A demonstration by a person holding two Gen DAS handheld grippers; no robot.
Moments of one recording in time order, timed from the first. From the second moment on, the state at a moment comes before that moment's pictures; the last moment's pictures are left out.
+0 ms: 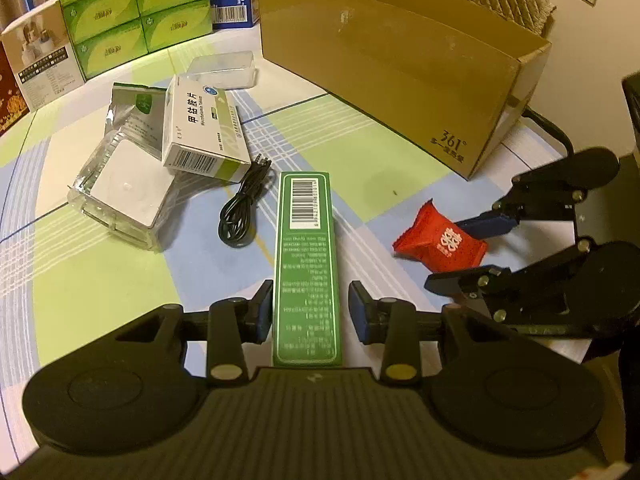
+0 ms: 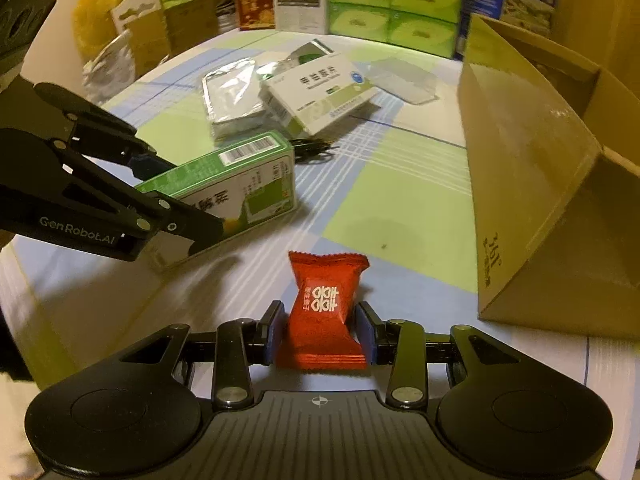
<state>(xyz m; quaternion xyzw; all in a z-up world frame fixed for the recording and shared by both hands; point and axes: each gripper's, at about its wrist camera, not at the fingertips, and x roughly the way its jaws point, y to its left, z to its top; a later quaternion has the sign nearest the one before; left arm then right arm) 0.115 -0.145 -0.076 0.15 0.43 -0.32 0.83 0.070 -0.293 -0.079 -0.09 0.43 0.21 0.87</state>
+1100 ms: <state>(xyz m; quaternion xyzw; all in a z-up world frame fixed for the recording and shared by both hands) 0.071 -0.152 -0.036 0.12 0.42 -0.29 0.85 0.019 -0.329 -0.027 0.00 0.40 0.12 0.91</state>
